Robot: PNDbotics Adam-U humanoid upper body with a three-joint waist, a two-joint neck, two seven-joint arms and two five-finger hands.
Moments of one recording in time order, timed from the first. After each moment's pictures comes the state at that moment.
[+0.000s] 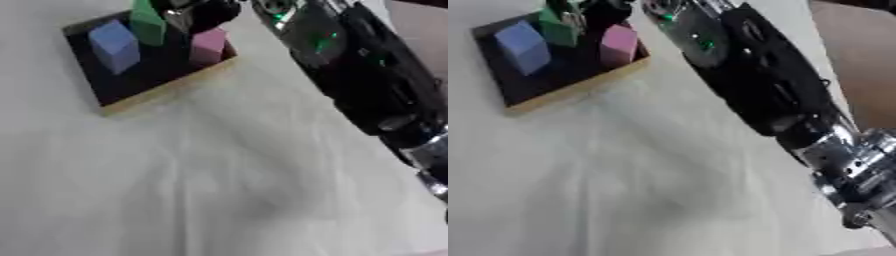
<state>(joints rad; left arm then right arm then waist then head) -0.29 0.90 0.03 -1.99 0.19 -0.11 0.38 -1.18 -0.60 0.45 -1.63 0.51 0.03 0.26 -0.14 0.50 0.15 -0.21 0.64</state>
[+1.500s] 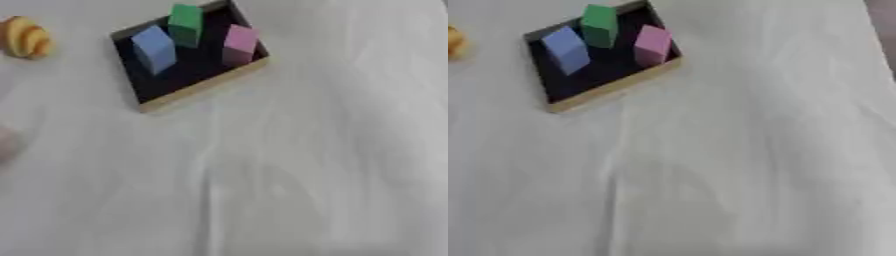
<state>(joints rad) -0.23 0.94 0.06 -1.99 0.06 -0.10 0.37 -0.92 -0.88 -0.01 -1.47 -0.30 0.09 -0.30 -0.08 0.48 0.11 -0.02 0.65</state>
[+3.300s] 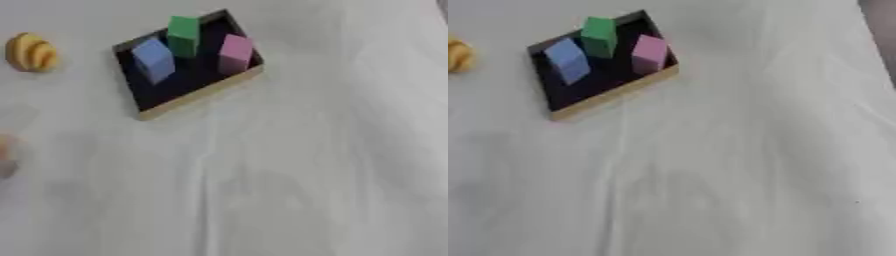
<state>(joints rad) -0.17 1.10 0.09 -1.98 -0.48 0.12 -0.41 -0.86 -0.92 -0.01 -1.46 -0.29 0.11 -0.30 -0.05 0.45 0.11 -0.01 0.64</state>
